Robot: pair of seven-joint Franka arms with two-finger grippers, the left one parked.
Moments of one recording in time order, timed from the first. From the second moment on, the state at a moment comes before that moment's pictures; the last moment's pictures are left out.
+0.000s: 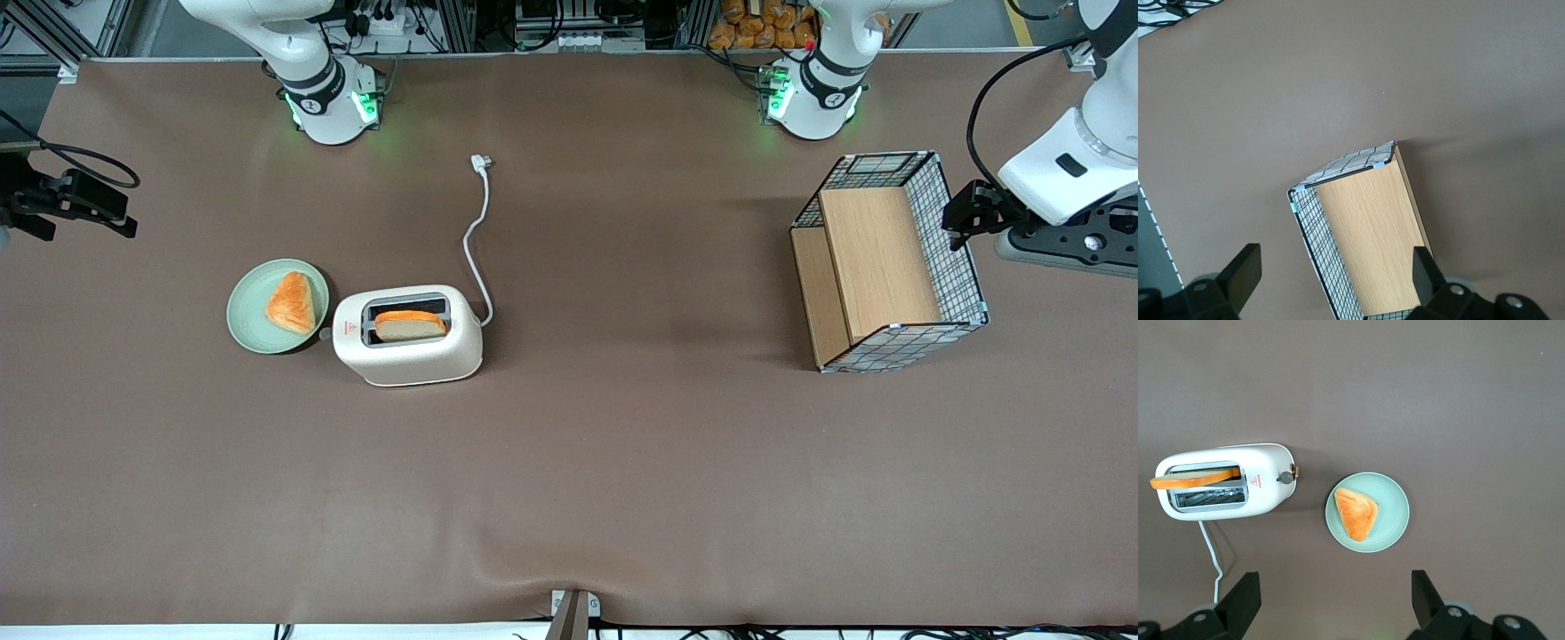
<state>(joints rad) 0.08 0.03 -0.10 -1.46 0.01 1.45 -0.05</state>
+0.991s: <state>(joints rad) 0.07 0.04 -0.11 -1.46 0.02 1.45 -0.05</state>
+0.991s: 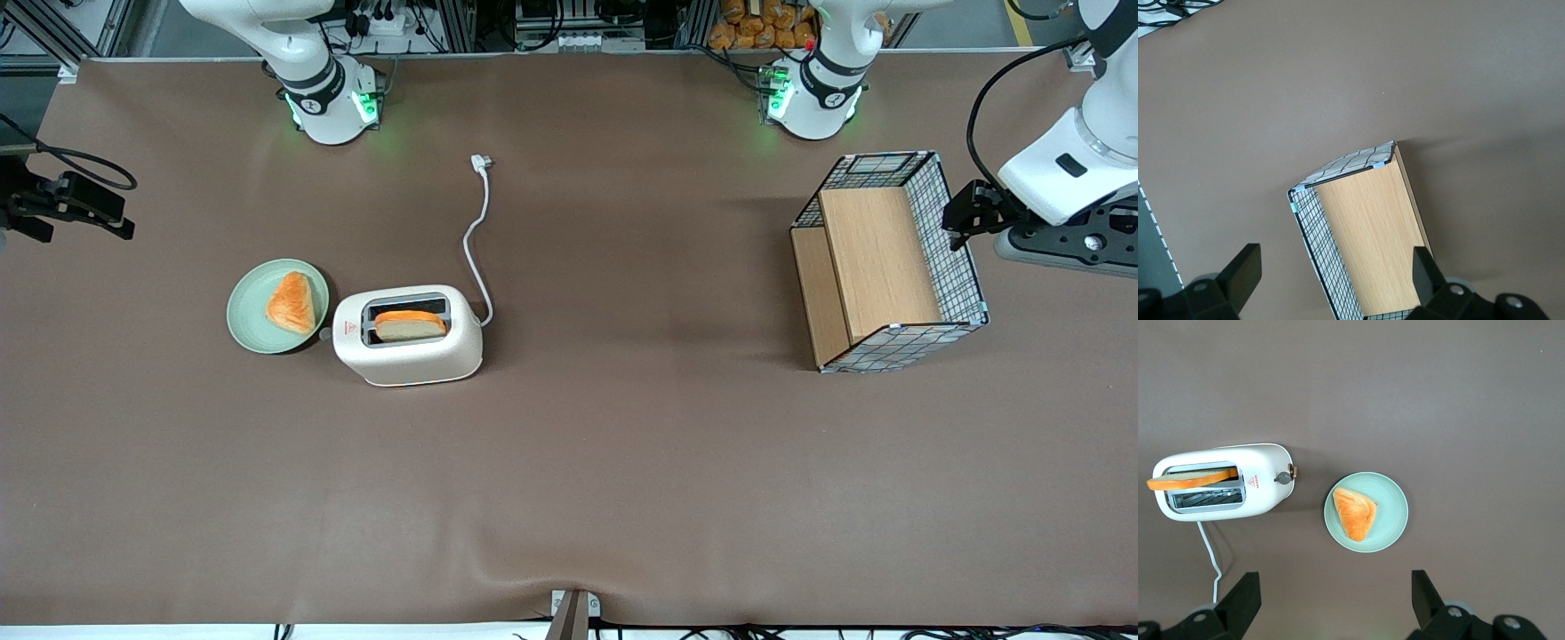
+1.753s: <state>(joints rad) 0.04 0.05 -0.11 -1.46 0.02 1.45 -0.05</state>
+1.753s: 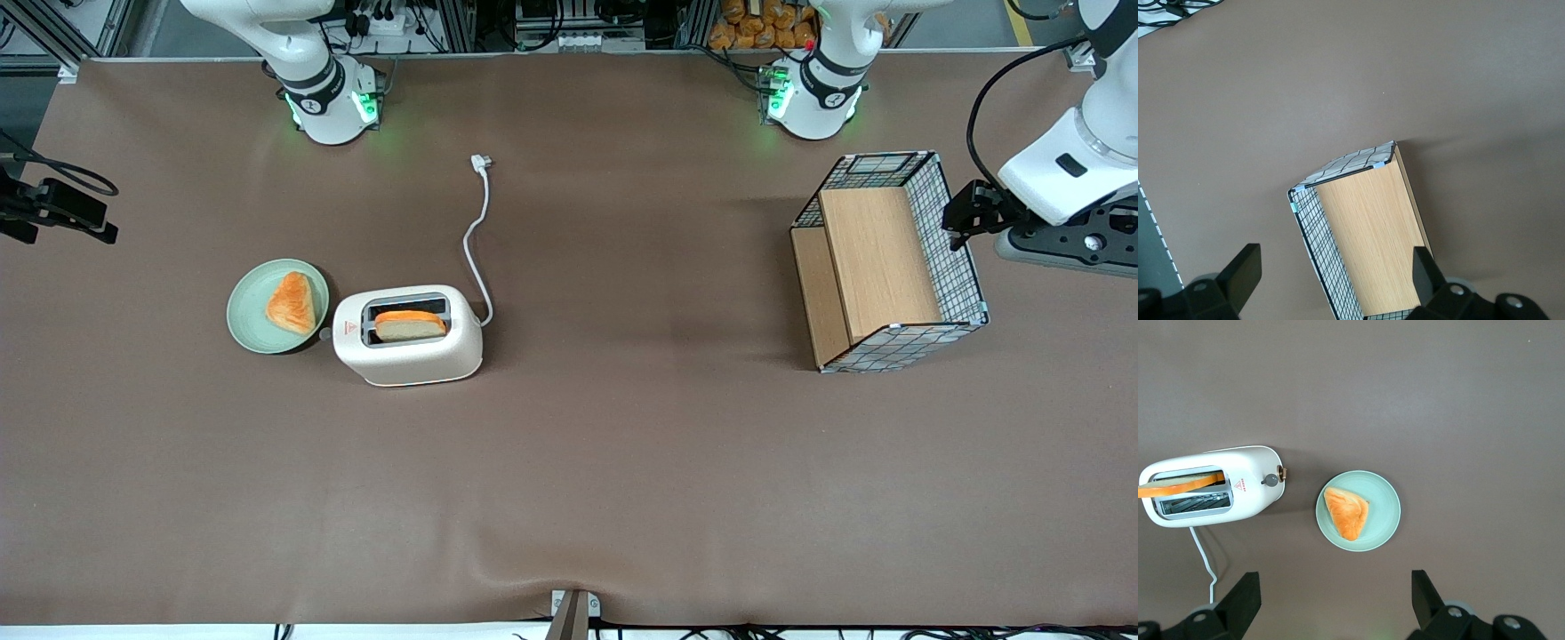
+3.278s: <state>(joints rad) 0.04 0.06 -0.11 -1.46 0.02 1.39 -0.06</state>
